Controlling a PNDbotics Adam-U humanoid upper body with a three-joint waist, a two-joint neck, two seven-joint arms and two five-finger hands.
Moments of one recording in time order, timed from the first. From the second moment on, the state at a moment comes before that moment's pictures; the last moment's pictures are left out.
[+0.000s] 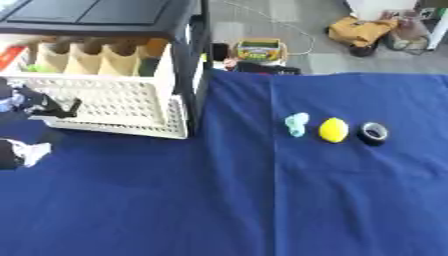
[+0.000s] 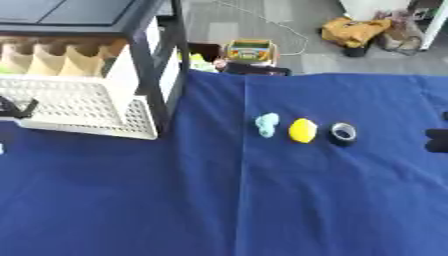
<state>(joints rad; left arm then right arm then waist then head) -0.71 1.05 -0.23 -1.79 -0.48 0.13 -0.57 -0.22 -0.36 -0.20 -1.98 0.15 -0.17 -0.31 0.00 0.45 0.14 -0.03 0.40</state>
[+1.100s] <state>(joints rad) -0.62 1.09 -0.19 -1.89 -0.50 0.15 -0.51 -0.23 -0.35 -0.20 -1.98 0.15 -0.18 -0.31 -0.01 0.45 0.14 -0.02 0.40</state>
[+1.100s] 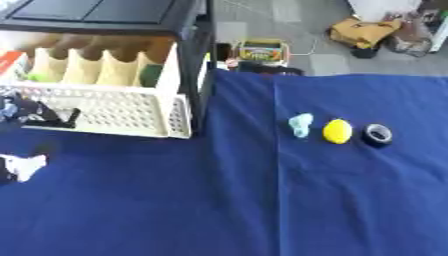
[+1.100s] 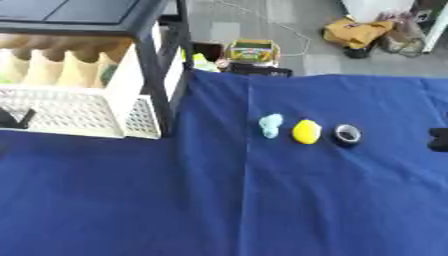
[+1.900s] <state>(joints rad) -0.59 1.11 -0.18 -1.92 -0.53 0.15 -0.50 -0.23 -0.35 -0.20 -1.98 0.15 -0.18 -0.31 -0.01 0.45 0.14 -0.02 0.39</state>
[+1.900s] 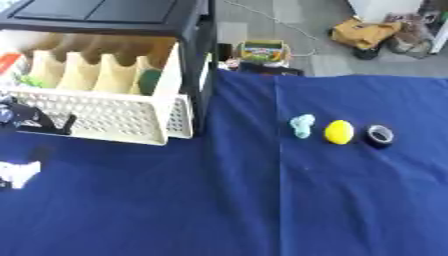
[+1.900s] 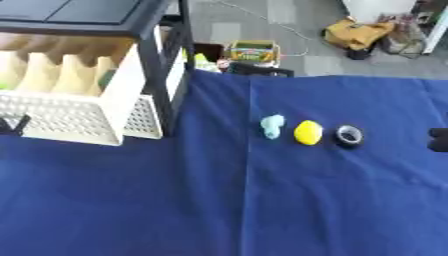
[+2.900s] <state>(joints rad) -0.61 1.11 -0.12 -1.99 -0.47 0.09 -0.45 -0.23 -0.34 -0.20 -1.98 0.15 -0.18 -0.31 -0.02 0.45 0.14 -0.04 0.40</state>
